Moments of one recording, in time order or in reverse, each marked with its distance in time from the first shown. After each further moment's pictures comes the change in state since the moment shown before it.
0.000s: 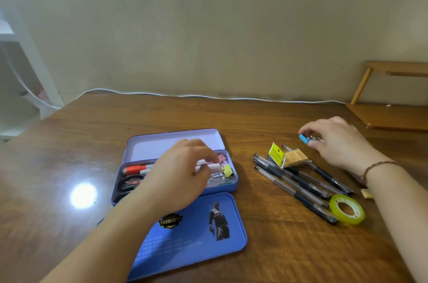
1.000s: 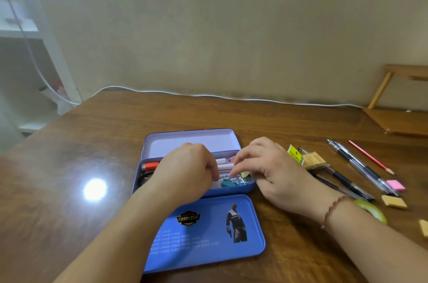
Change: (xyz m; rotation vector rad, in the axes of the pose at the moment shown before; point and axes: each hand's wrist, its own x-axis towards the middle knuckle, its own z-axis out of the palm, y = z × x) left_hand 0.001 -0.003 -0.017 0.141 -0.156 -0.218; right_hand -0.045 -0.124 0.024 0.295 -0.047 -0.647
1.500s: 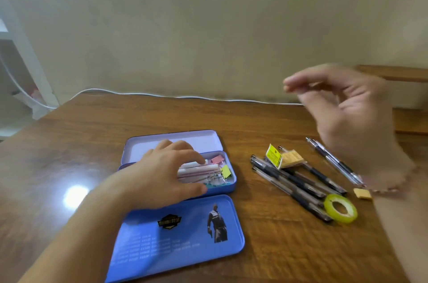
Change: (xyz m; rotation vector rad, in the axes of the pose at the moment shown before) left_hand 0.000 -0.019 -0.009 0.040 -0.173 0.205; right_hand -0.022 0.001 -0.106 0.284 0.761 -0.060
